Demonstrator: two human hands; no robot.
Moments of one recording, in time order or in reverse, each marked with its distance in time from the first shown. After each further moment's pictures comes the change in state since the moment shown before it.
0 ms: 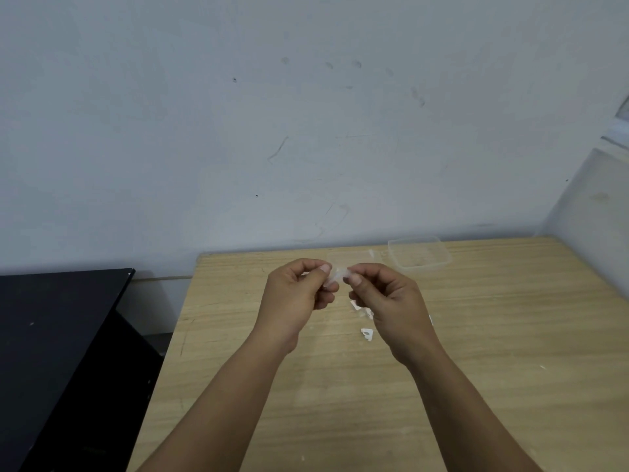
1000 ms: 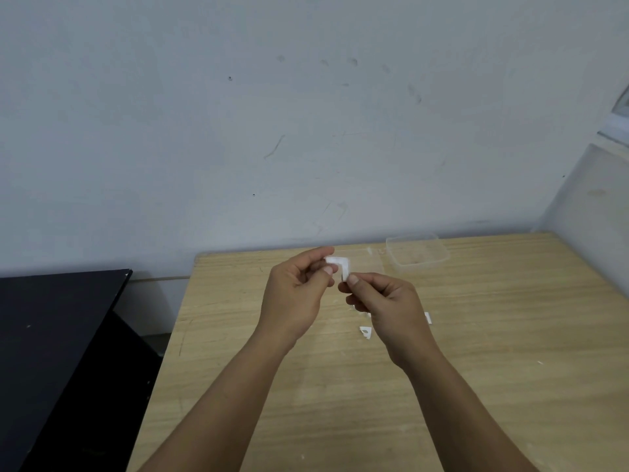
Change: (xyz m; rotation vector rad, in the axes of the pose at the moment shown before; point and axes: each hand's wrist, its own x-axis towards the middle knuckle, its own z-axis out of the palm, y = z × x) left_hand -0.003 0.002 0.003 0.132 -0.026 0.219; right_hand -0.005 -0.001 0.003 -0.024 0.030 0.103
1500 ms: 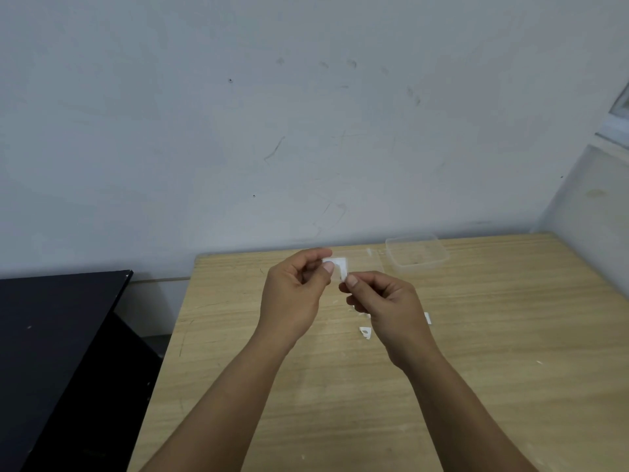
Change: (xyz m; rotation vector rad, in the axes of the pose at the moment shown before) left_hand 0.000 -0.004 -0.002 0.045 0.021 0.063; right_hand -0.003 0.000 0.000 0.031 -0.011 -0.027
